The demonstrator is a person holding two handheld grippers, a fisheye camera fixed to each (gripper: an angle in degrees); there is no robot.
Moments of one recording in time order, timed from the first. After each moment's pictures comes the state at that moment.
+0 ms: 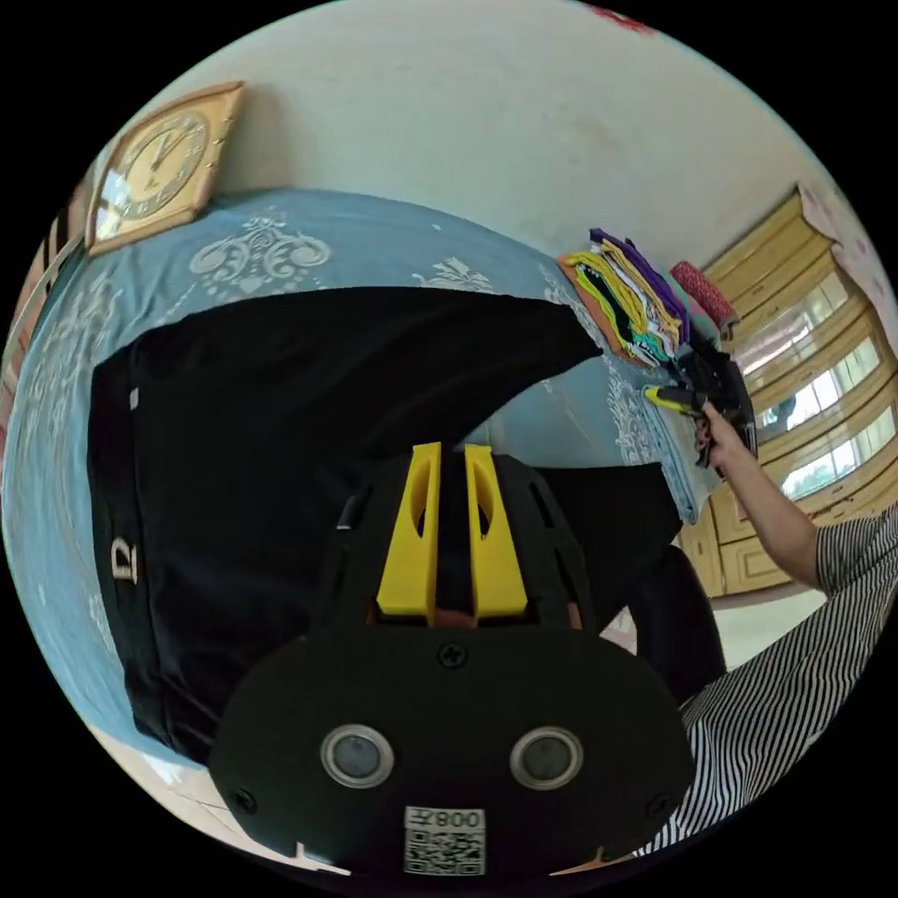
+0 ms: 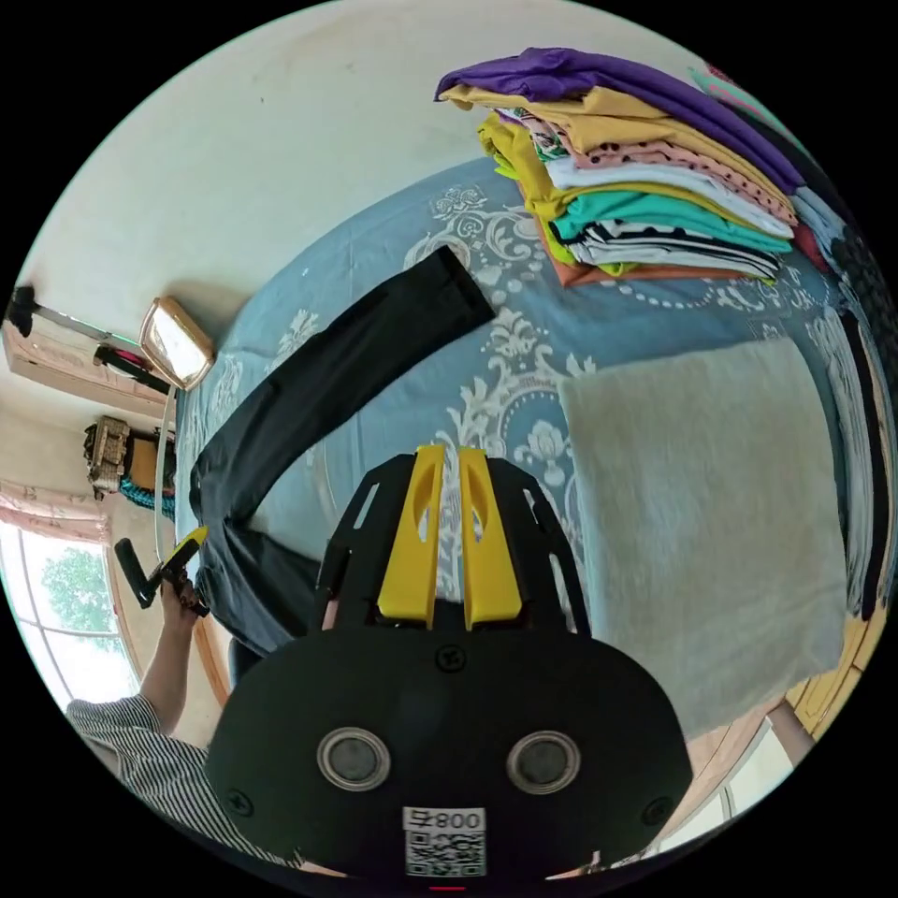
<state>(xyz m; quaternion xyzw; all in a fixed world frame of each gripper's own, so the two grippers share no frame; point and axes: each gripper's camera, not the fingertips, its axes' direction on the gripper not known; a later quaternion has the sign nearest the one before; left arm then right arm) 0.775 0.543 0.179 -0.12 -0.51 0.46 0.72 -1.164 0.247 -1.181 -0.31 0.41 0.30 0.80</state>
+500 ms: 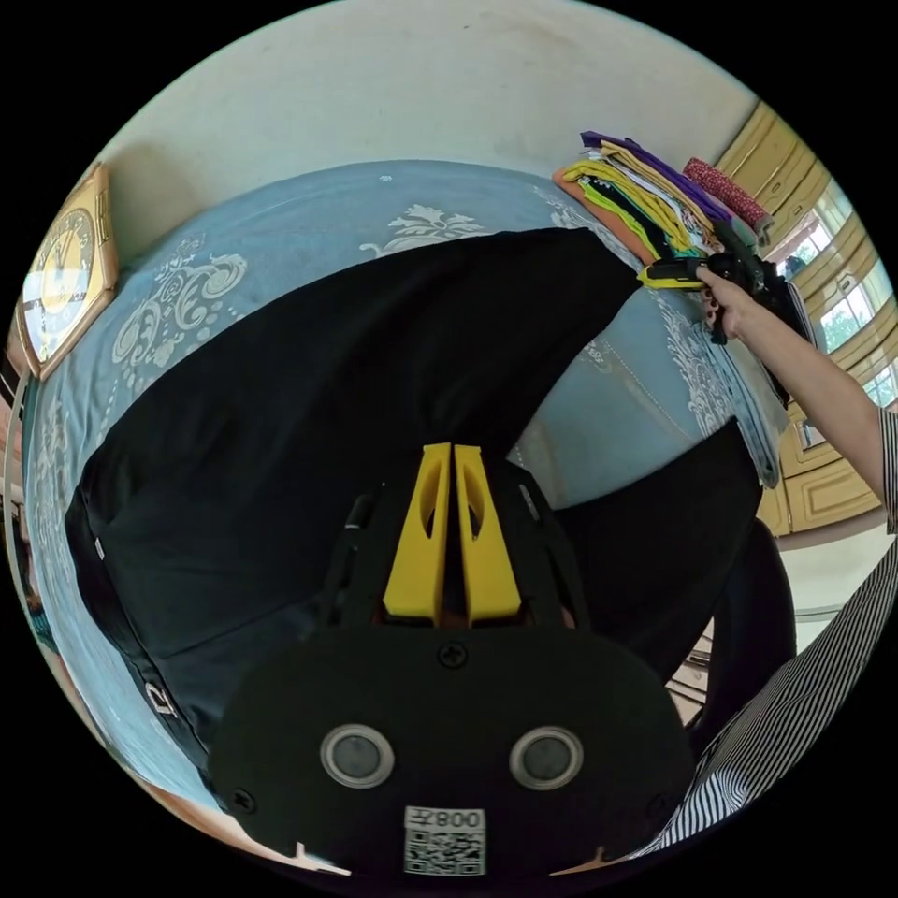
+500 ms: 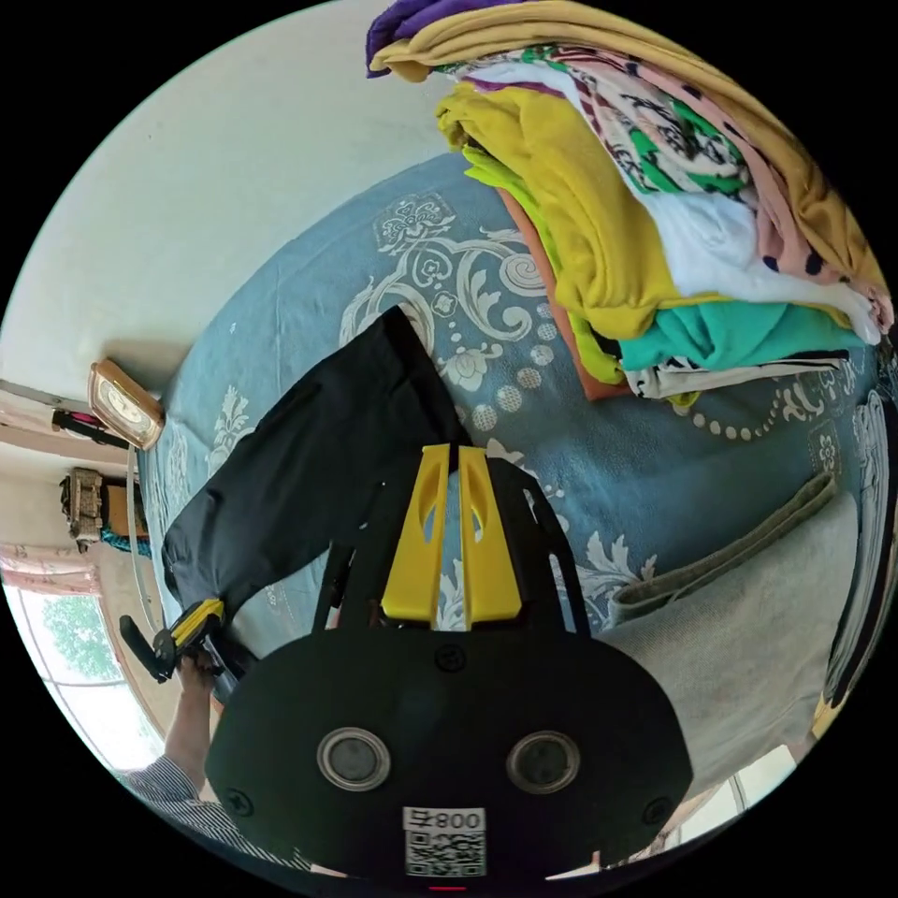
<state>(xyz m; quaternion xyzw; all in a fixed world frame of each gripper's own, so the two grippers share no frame) 0.796 0.504 0.322 -0.18 -0.57 0.49 0.64 -1.066 0.171 -1.104 -0.31 0.45 0.32 0.78</state>
